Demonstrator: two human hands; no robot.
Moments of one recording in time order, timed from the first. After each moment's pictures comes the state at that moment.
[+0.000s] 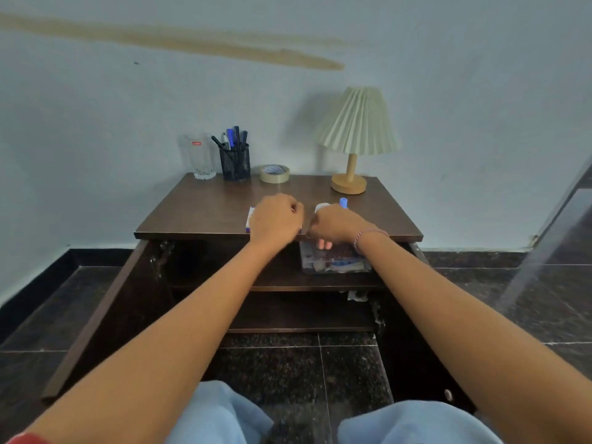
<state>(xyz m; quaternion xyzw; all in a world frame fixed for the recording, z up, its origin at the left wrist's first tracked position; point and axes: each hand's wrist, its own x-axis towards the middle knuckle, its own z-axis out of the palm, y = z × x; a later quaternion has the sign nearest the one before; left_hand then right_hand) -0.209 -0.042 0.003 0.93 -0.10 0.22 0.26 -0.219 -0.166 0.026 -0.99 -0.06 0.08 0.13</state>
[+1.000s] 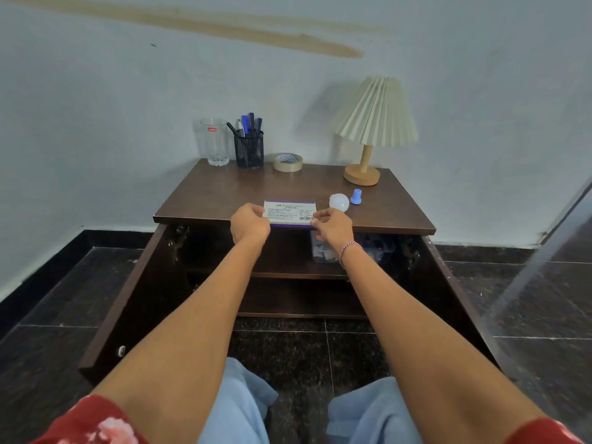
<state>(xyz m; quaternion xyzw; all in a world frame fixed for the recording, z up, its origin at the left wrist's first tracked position) -0.184 0.012 -0.048 0.83 0.18 0.14 0.51 -0.194 -0.138 -0.044 -0.84 0.13 -0.07 0.52</state>
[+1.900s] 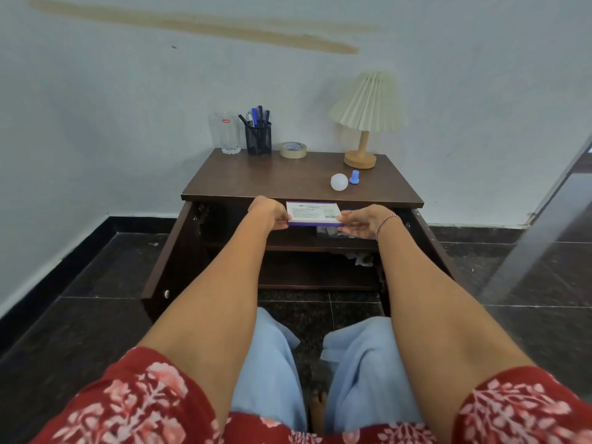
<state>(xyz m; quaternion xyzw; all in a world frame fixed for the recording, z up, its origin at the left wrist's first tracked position) -0.261 0.016 -0.008 0.78 0.18 -0.12 0.59 -0.277 -0.178 -0.009 -0.67 0.26 0.16 0.68</state>
